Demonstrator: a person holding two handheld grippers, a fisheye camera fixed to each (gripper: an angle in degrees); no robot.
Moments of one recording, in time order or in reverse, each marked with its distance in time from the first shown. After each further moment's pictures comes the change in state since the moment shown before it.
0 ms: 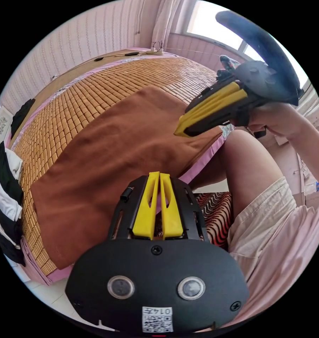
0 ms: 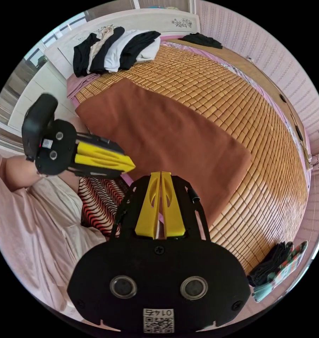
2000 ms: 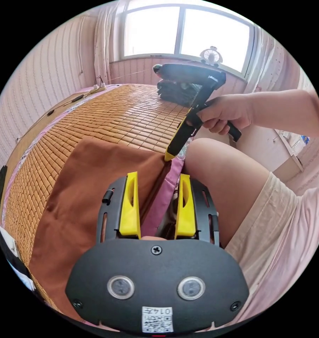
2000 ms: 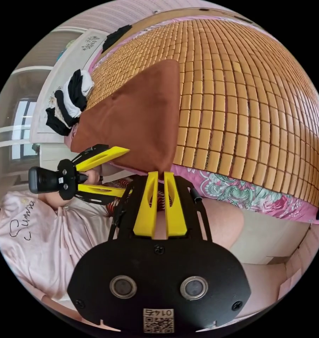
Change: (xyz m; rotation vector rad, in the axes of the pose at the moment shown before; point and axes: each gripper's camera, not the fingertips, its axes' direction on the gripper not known) left arm 0.124 -0.035 0.073 0.235 0.117 0.377; right arm 0.261 0.200 -0.074 -0.021 -0.421 0.568
